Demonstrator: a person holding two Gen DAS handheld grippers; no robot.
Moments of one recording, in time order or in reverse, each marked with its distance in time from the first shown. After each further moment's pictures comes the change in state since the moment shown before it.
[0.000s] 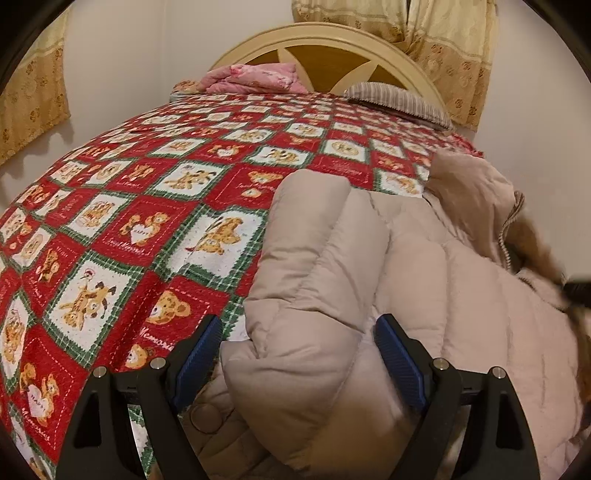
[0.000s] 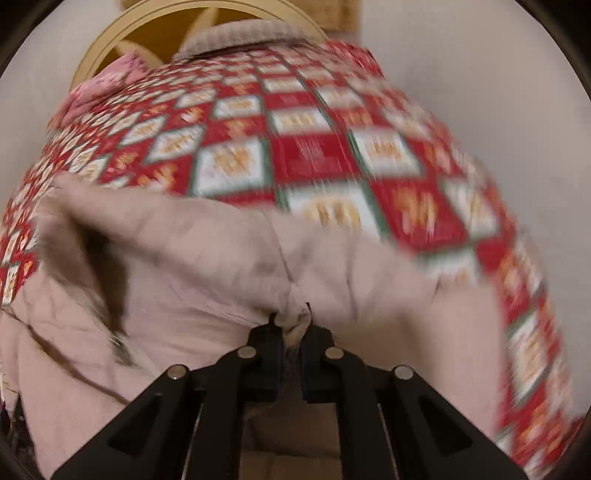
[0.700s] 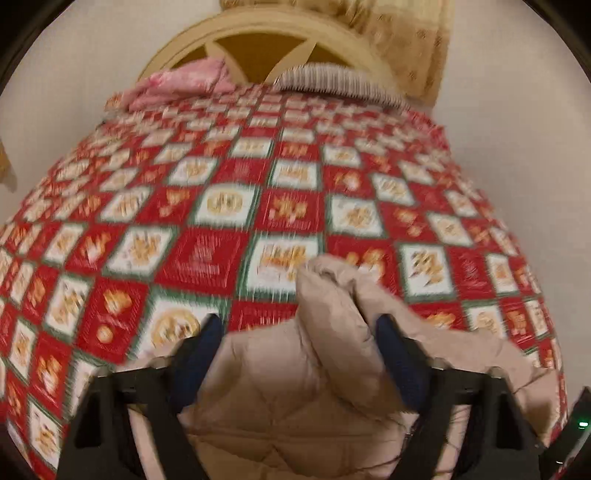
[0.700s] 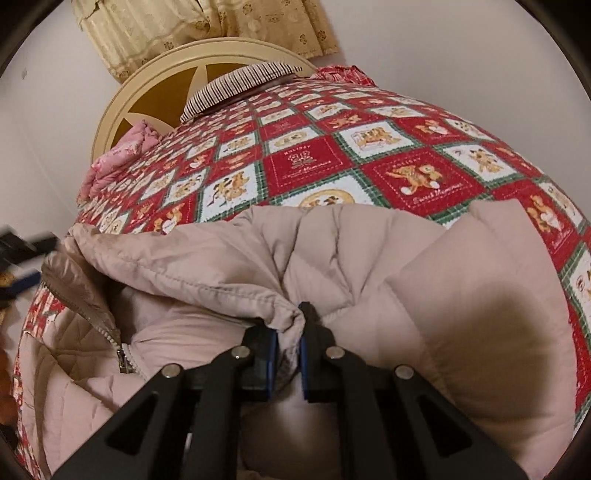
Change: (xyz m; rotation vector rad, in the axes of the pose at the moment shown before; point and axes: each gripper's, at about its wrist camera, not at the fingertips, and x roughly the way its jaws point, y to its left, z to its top) left arm 0.068 -0.144 0.134 0.123 0.132 -0.103; right arm 0.001 -0.029 -0.025 0.145 -0.204 0.210
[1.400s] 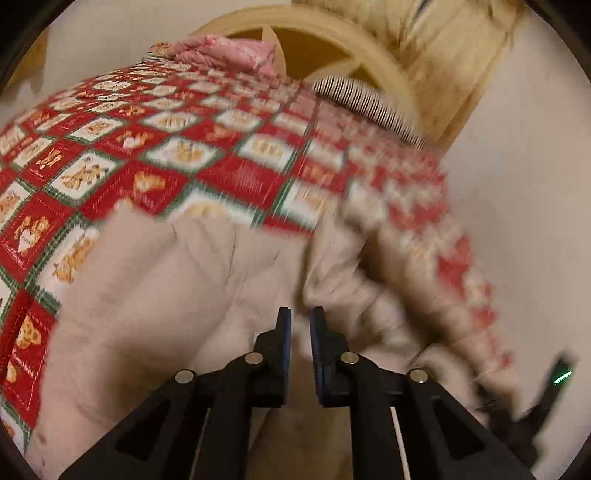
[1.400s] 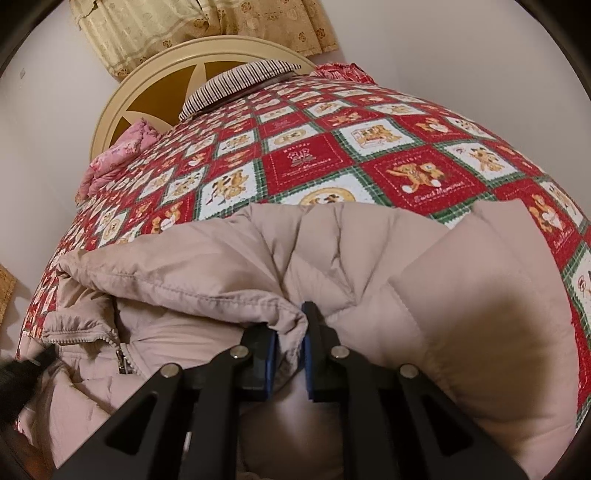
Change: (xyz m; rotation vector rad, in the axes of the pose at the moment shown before) left arm -0.046 0.067 -0.077 -0.309 -0.114 -0.185; right arm 0.003 0.000 0.002 -0.005 0.010 -0.007
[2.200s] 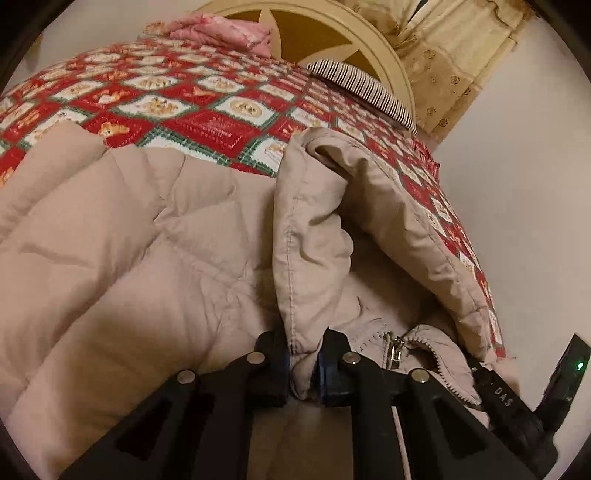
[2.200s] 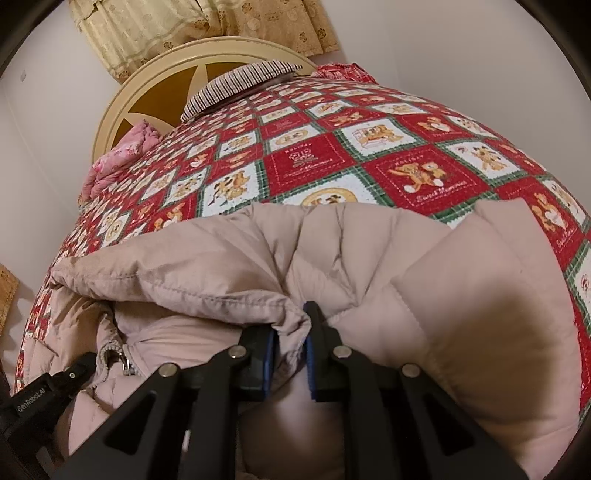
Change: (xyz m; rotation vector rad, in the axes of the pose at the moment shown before) left arm 0.070 -0.029 -0.040 0.018 0.070 0.012; right arm 0.000 0.001 0.001 0.003 0.002 0.009
